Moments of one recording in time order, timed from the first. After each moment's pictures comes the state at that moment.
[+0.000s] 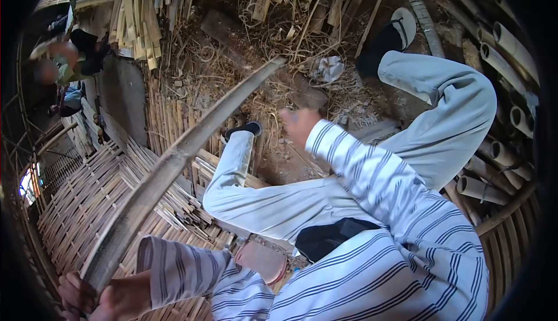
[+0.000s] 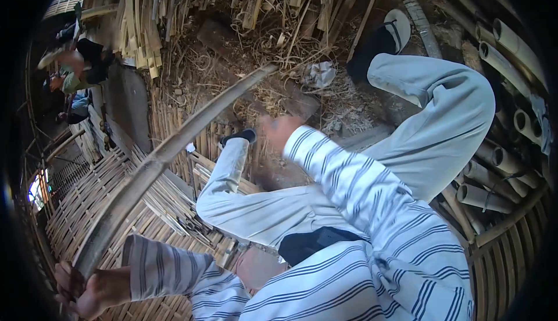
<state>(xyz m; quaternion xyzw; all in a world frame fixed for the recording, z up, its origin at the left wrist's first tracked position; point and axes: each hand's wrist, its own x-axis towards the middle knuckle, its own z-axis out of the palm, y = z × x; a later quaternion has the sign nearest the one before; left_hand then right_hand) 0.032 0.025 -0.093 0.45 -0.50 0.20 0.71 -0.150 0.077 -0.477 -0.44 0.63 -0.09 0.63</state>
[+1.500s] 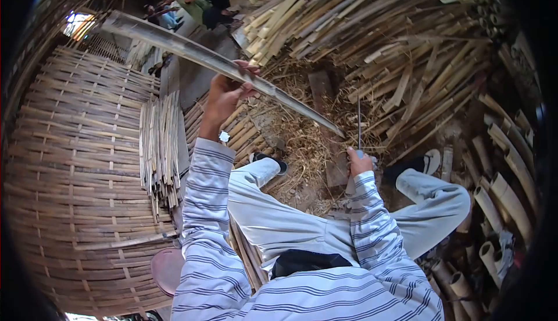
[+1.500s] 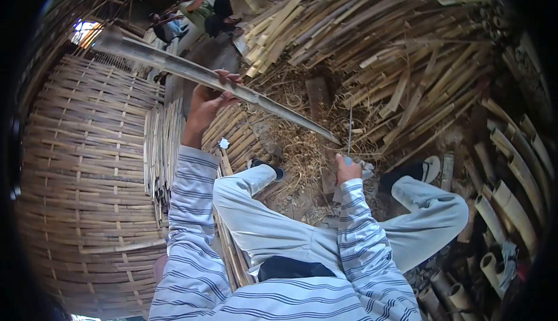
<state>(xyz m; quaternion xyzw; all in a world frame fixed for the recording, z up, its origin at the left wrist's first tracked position) 0.113 0.021 -0.193 0.50 -0.57 -0.43 0.50 -0.178 0.074 -0.470 -0.35 0.67 -0.33 0.57</state>
